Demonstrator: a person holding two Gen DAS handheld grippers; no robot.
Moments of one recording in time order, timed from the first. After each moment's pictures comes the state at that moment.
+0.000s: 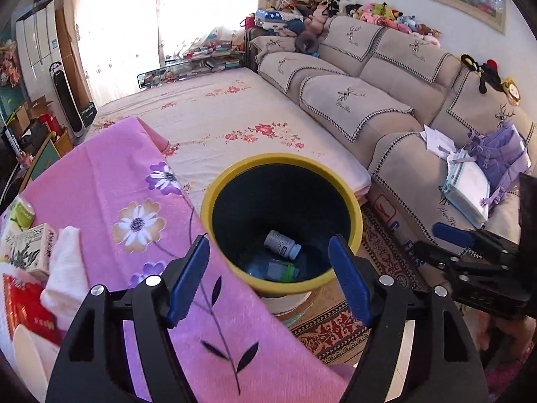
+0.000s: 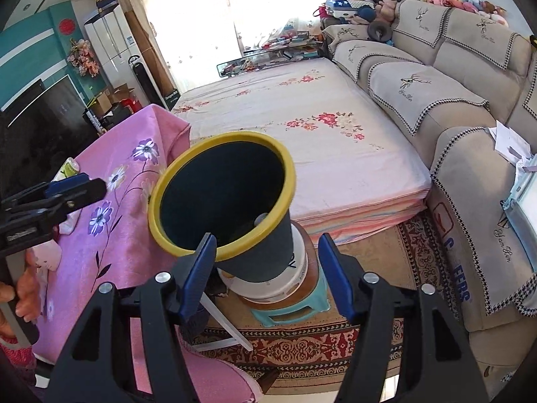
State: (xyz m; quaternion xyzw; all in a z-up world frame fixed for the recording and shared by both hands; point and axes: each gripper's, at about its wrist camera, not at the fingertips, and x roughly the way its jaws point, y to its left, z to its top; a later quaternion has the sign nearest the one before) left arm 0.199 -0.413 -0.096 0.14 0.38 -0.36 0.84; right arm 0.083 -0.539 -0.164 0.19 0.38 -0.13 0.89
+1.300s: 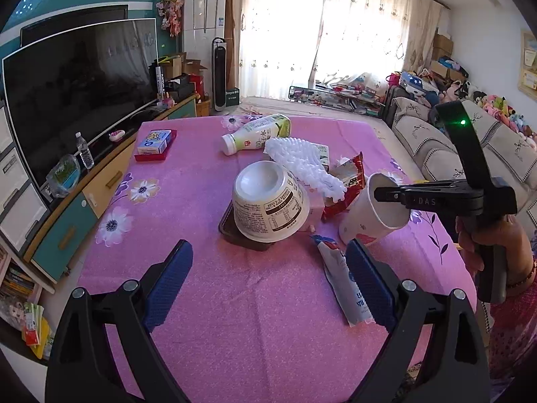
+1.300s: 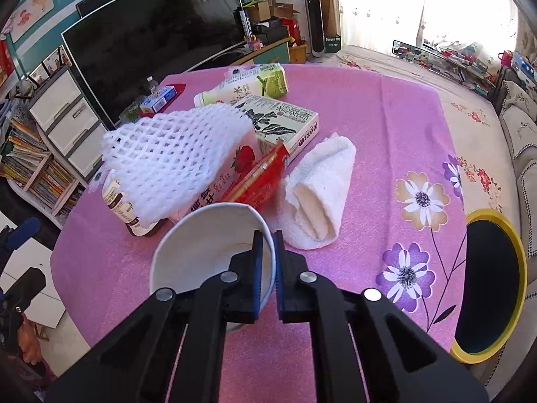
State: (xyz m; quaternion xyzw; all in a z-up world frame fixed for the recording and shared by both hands) left arm 0.139 -0.044 -0.072 0.01 0.35 -0.10 0.93; right arm 0.270 -0.237 -0.130 0.02 0.46 0.16 0.87
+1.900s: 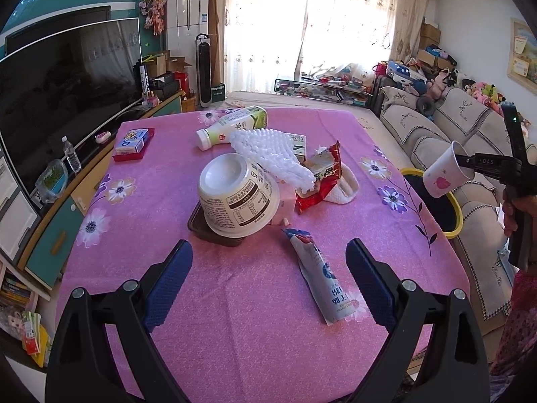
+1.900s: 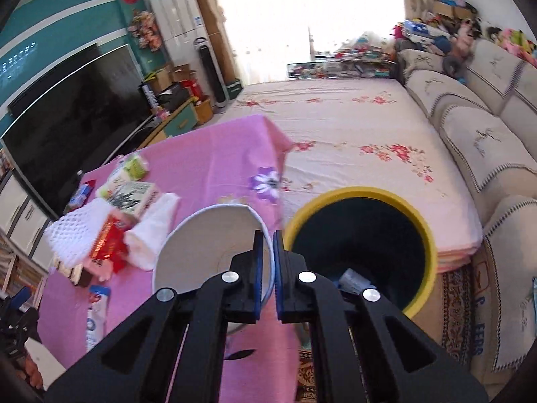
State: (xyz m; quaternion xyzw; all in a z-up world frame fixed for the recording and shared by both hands) left arm 0.142 -0.074 -0.086 0.02 0.36 -0.13 0.92; right arm 0.214 -0.435 -0.100 0.14 0.38 -0.05 0.91
